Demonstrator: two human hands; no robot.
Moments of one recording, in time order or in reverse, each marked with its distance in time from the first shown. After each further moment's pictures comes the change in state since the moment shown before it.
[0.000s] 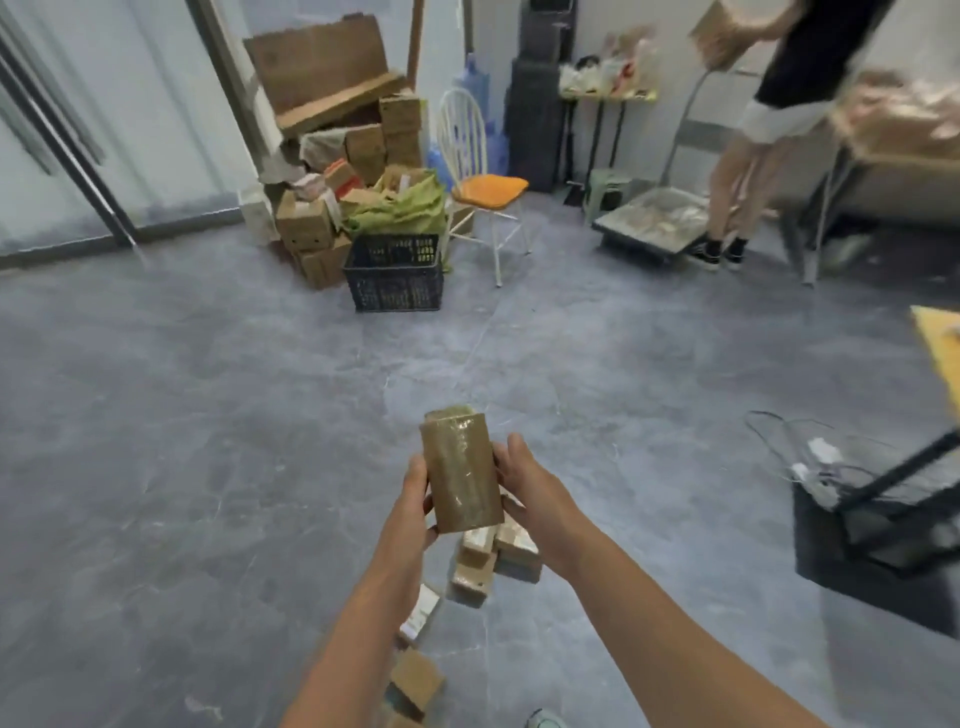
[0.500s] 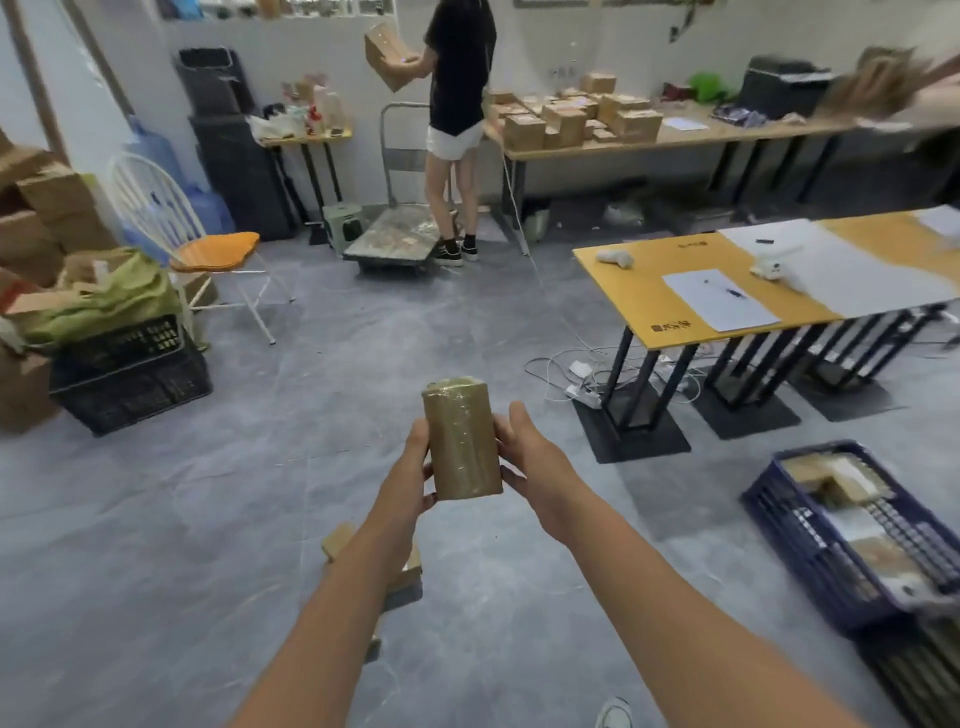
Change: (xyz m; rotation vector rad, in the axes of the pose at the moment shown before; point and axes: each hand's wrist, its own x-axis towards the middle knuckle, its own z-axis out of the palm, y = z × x) left_hand -0.063 0.020 0.177 0.281 -0.592 0.093; right_hand -0.173 0.013 -0.130 0.182 0.561 -0.150
